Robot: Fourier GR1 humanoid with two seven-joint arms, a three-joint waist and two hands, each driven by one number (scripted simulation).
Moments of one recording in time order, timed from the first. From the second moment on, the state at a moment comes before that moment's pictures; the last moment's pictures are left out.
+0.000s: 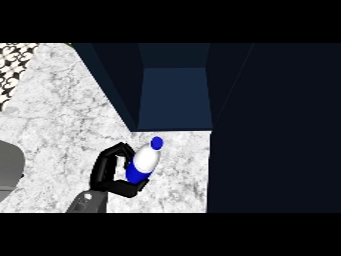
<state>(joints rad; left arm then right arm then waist) -0.26 0.01 -0.04 -0.66 0.03 -0.02 -0.89 1.03 -0.33 0.41 -2.50 -0.03 0.22 -0.42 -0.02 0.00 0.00</state>
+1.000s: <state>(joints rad) -0.61 0.00 -0.42 -0.84 0.40 0.44 -0.43 1.05 -0.35 0.32 -2.49 -0.05 0.24 -0.48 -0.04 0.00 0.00</state>
